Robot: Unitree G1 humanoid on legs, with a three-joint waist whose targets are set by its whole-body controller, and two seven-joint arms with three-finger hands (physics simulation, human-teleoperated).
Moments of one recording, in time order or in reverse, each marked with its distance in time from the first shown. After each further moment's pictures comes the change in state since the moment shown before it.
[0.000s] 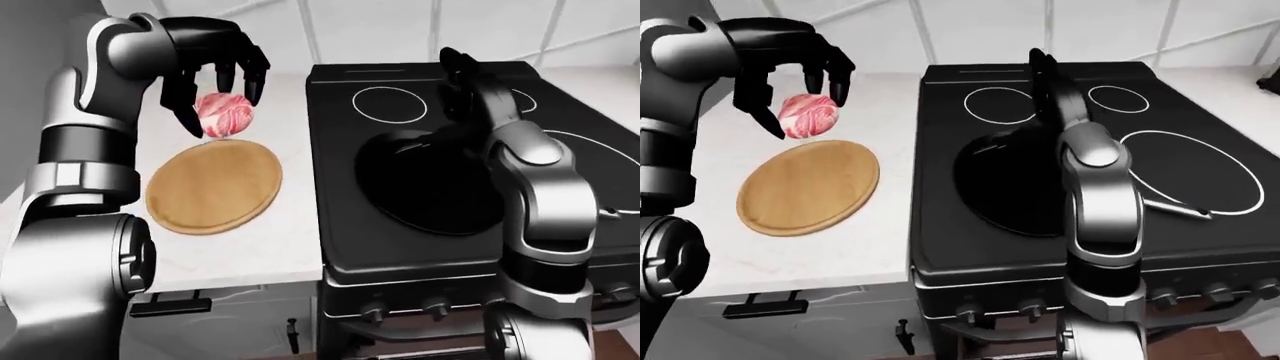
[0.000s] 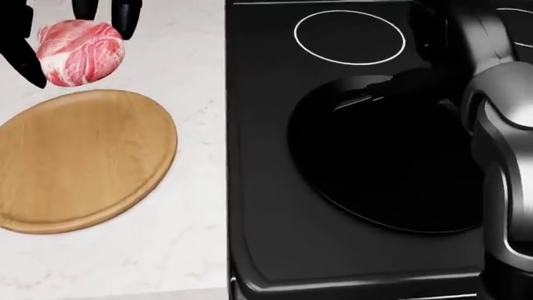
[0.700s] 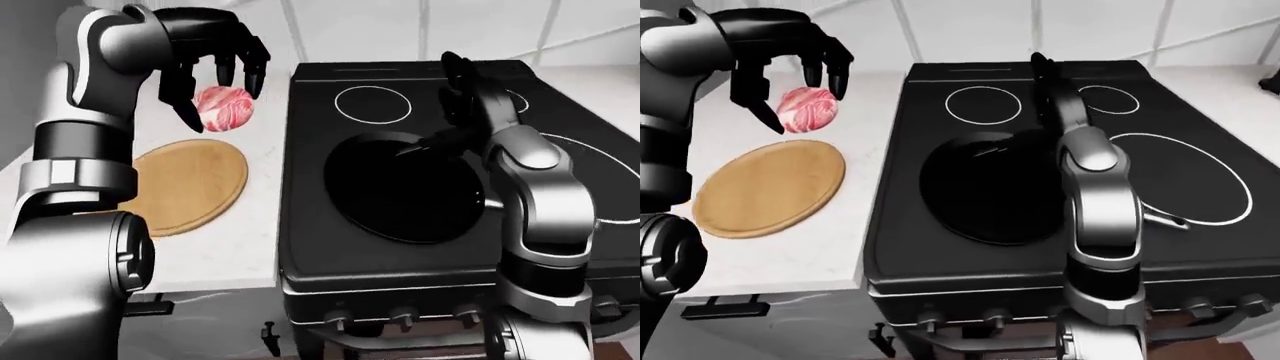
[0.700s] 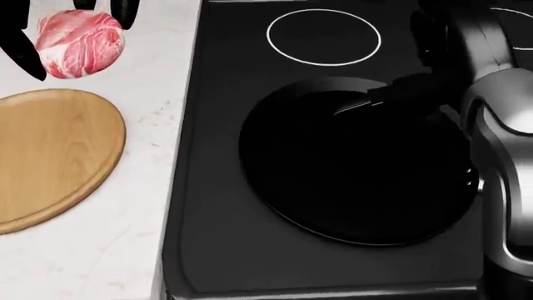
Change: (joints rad) left arm -0.014 0.004 0.007 -0.002 -0.025 -0.005 0.006; right arm 0.020 0.005 -0.002 -0.006 0.002 -0.005 -0.015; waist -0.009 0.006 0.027
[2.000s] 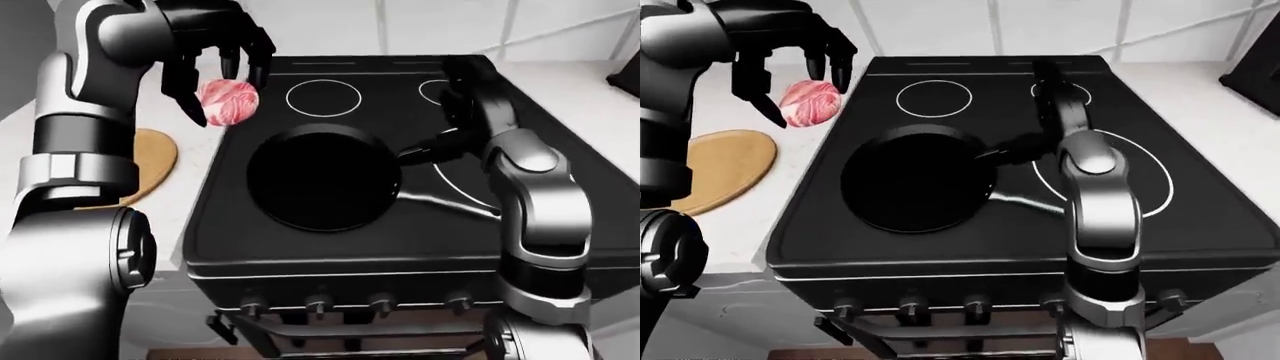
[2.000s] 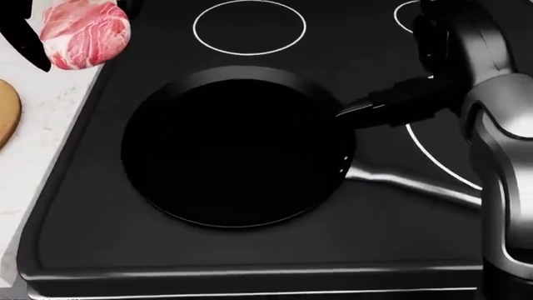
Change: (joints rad) left arm -0.027 -0.009 -0.003 0.000 -0.015 -0.003 -0.005; right arm 0.015 0.002 -0.004 0.008 0.003 -0.014 -0.016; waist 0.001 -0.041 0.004
